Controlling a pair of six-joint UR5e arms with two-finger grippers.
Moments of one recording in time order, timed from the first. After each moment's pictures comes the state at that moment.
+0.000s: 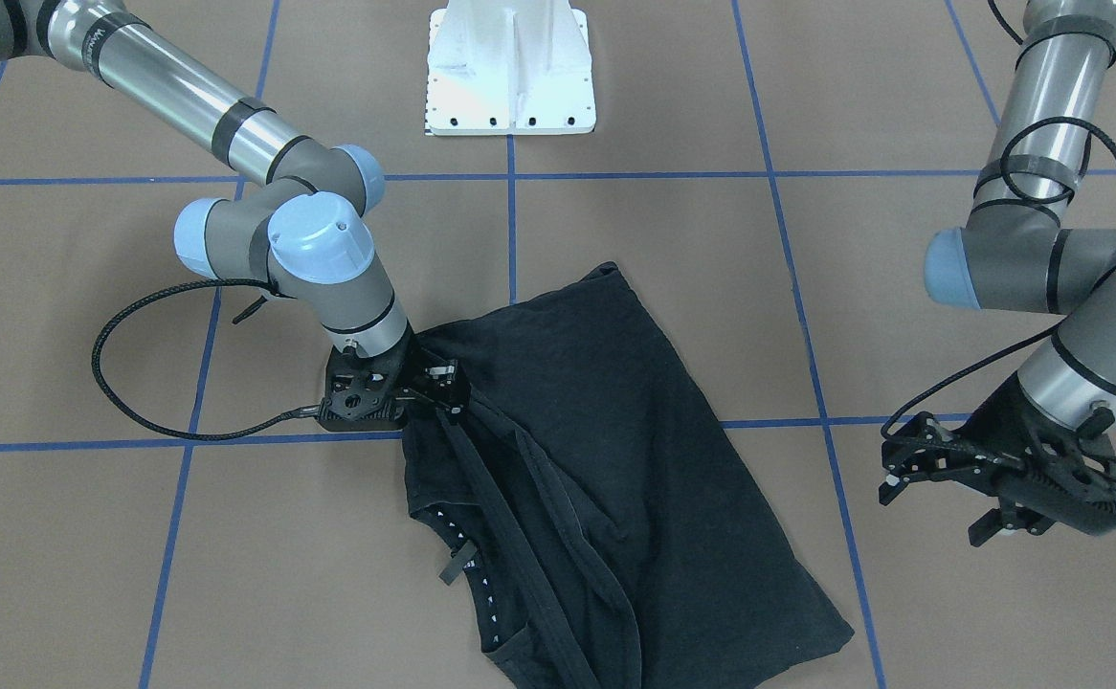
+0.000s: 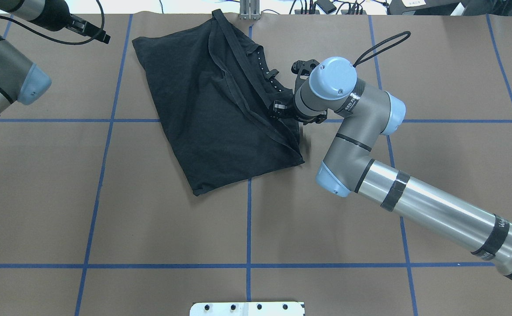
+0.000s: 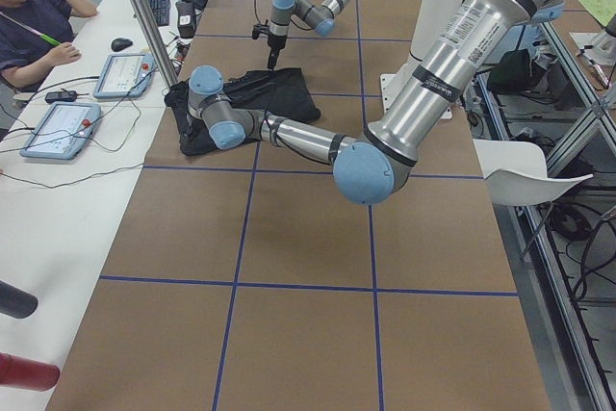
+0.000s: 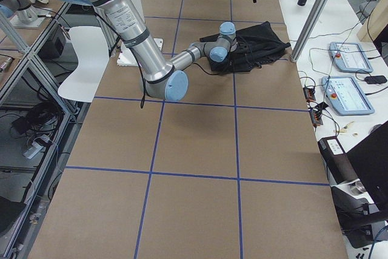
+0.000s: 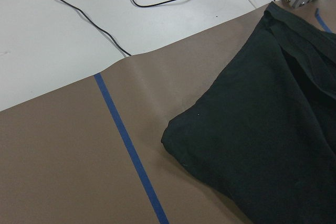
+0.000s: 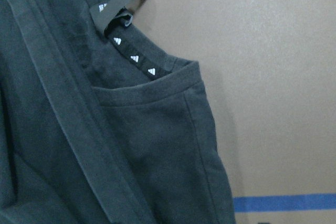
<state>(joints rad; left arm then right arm) -1.12 -2.15 -1.22 -2.33 -2.16 -0.48 0.66 -0.86 1.29 -1.10 1.87 1.25</state>
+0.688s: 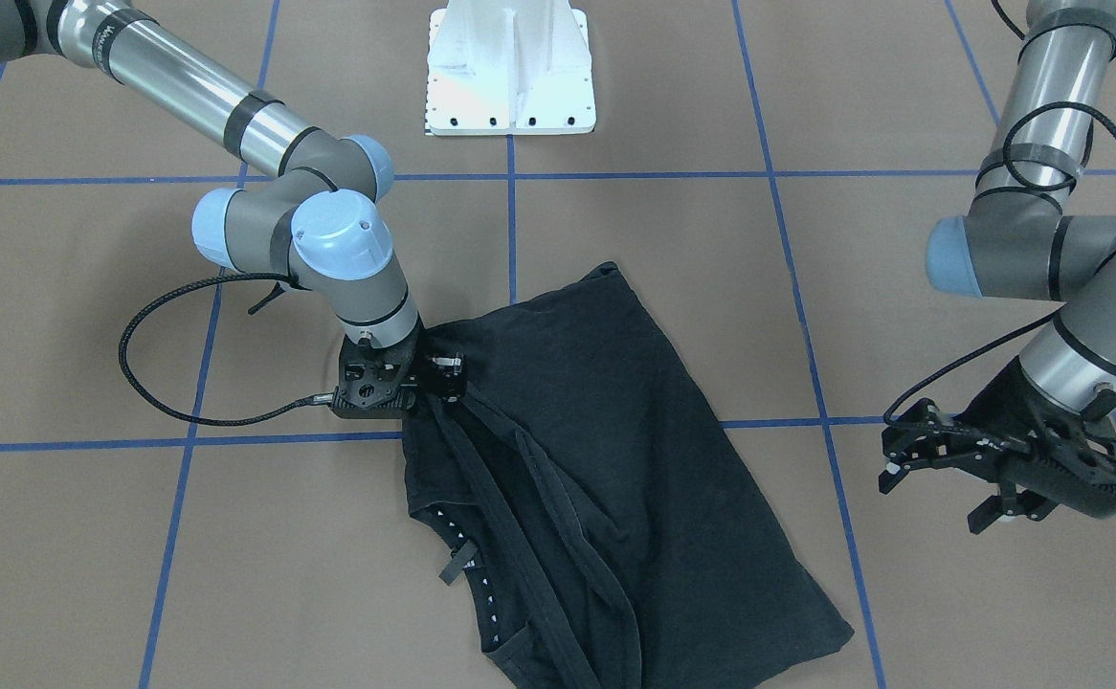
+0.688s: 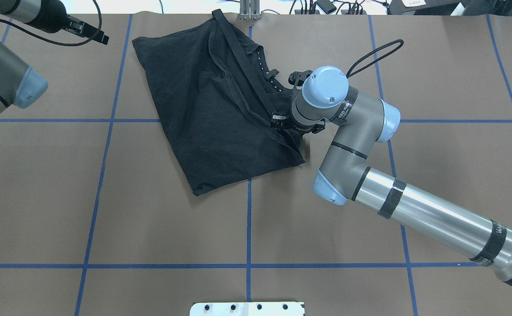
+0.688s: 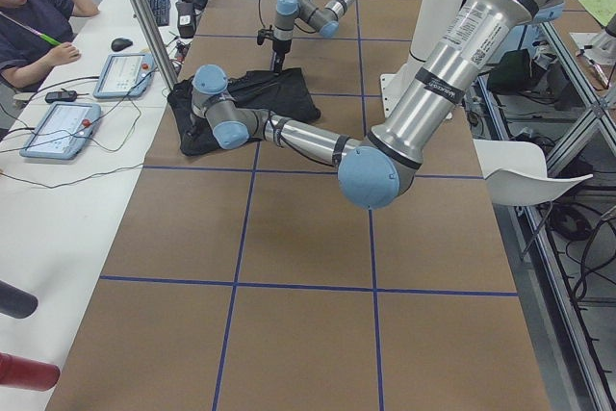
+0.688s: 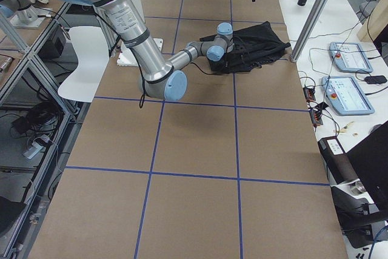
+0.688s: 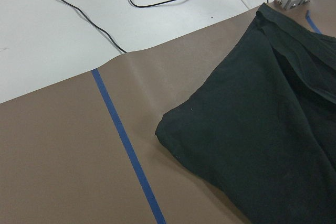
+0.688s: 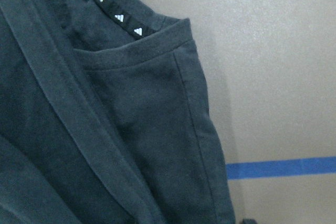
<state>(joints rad) -1.12 -2.14 -1.25 -2.33 -2.16 -0.52 0.64 -0.86 1.30 -1.16 1.87 1.25</state>
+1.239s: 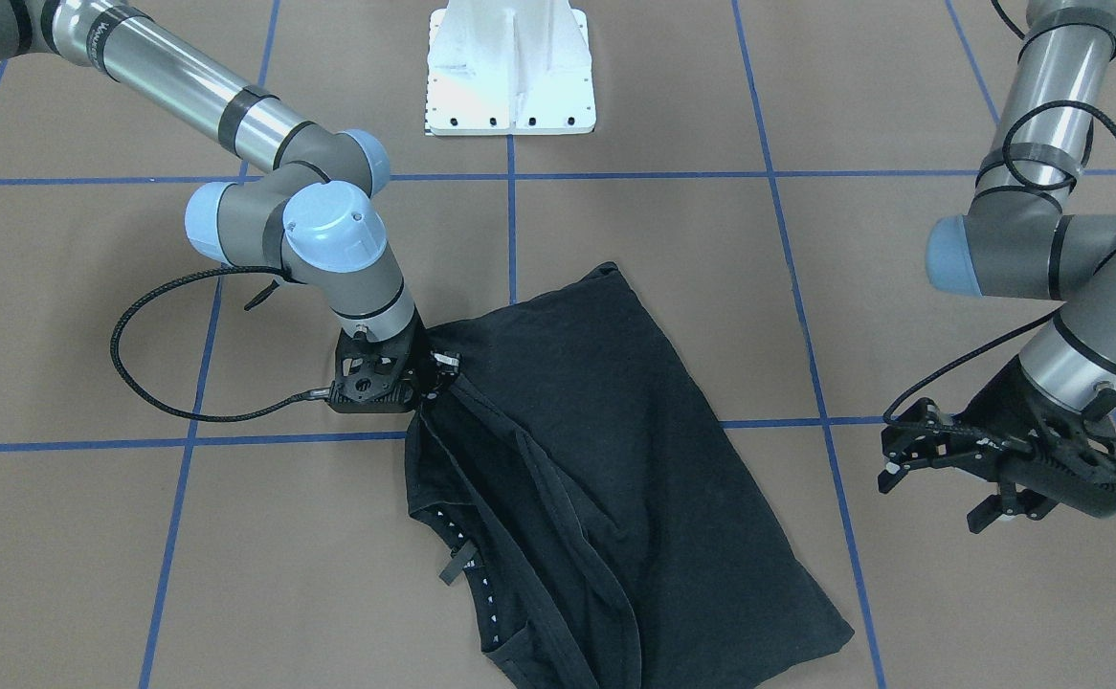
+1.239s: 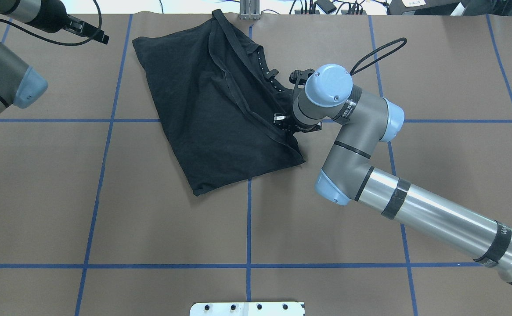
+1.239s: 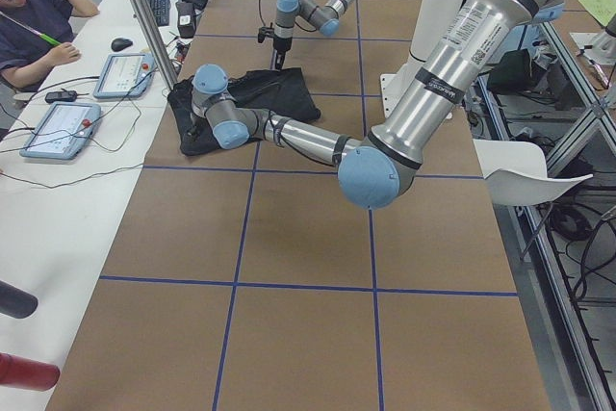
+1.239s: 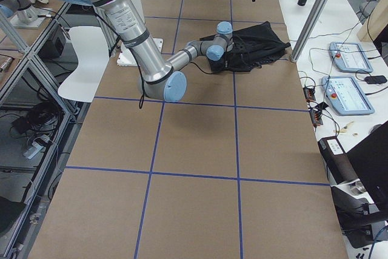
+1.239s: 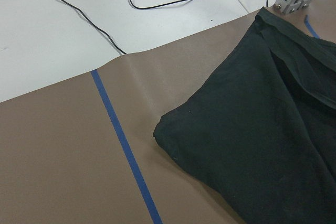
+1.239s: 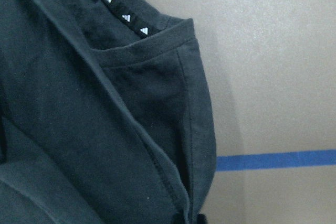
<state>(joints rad) -1.12 -2.14 -1.25 -2.33 -2.16 -0.52 0.64 -0.88 1.34 -1.16 1.88 1.25</state>
